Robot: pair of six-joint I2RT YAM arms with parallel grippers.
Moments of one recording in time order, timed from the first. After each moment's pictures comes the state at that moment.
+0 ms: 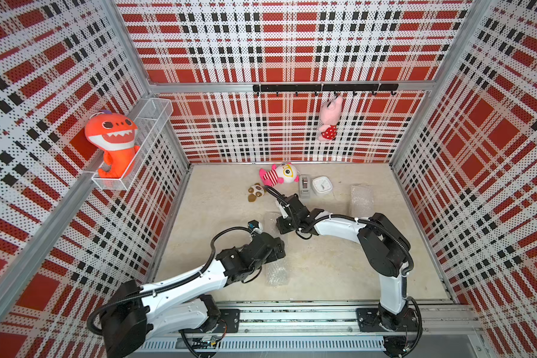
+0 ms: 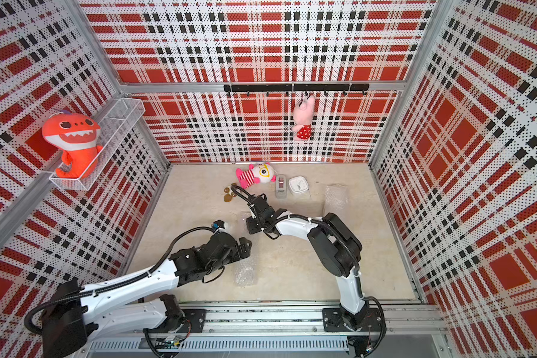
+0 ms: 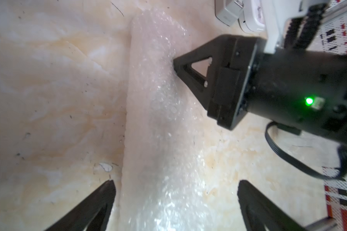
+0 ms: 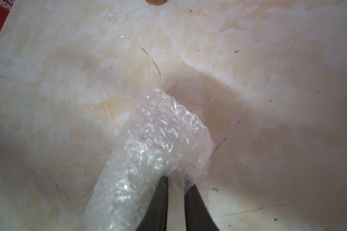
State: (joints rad) left arm -0.93 1.14 0.64 -0.36 -0.31 -1.04; right arm 0.80 1.98 1.31 -0.19 -0.06 0.38
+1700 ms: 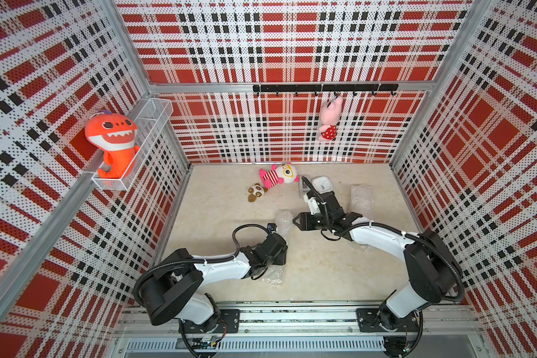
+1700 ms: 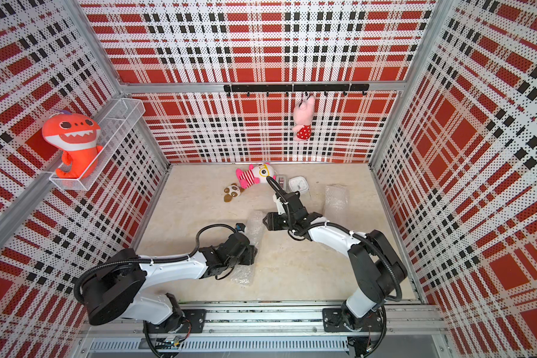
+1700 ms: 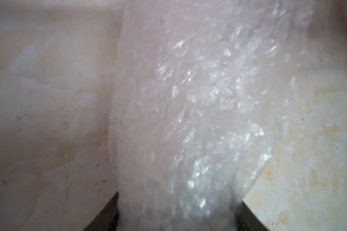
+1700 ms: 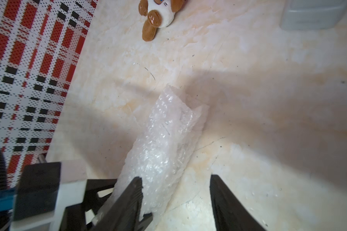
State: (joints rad) left arm -0.89 1.48 0.60 -0.02 -0.20 -0.67; right arm 0.61 1.57 0.95 -0.11 -0.29 0.50
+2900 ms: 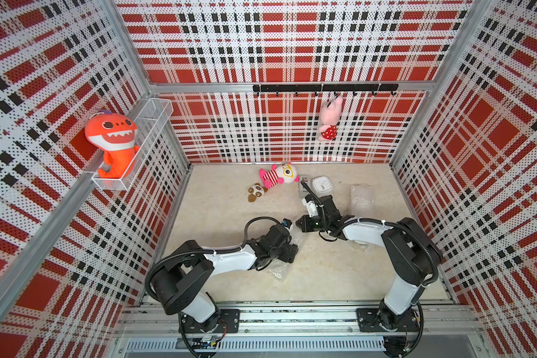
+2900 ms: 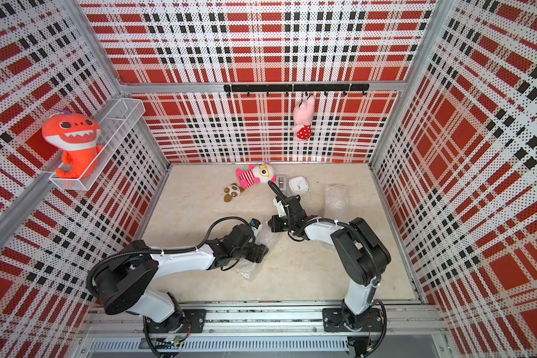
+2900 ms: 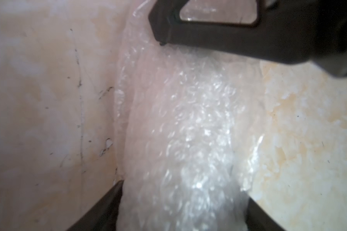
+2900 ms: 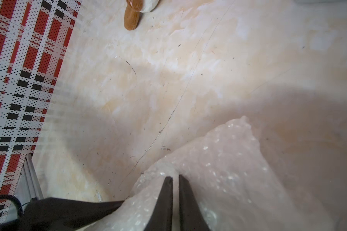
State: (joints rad) left arm -0.84 1.51 0.67 0.00 -0.04 -0.42; right arm 0.57 1.77 0.92 0.11 -0.33 0.46
